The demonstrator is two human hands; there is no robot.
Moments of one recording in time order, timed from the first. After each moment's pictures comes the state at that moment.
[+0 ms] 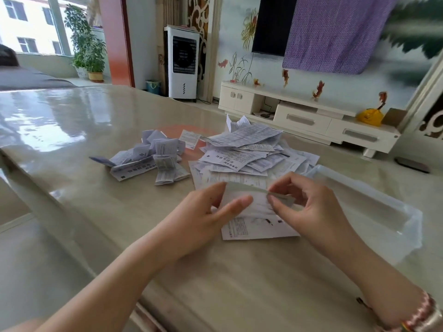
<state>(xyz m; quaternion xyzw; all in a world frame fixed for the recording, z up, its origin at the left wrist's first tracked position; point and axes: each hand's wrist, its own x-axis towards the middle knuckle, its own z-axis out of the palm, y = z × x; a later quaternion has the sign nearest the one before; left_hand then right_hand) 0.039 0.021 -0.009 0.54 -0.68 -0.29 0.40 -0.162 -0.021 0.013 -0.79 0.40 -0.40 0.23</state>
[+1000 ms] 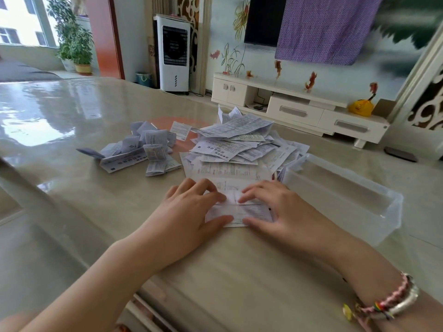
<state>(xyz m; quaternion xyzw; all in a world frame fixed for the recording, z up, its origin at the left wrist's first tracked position) 0.046 0.029 -0.024 0.60 -0.78 -0.01 0.20 -0.165 -0.023 0.000 -0.92 0.36 -0.16 0.08</state>
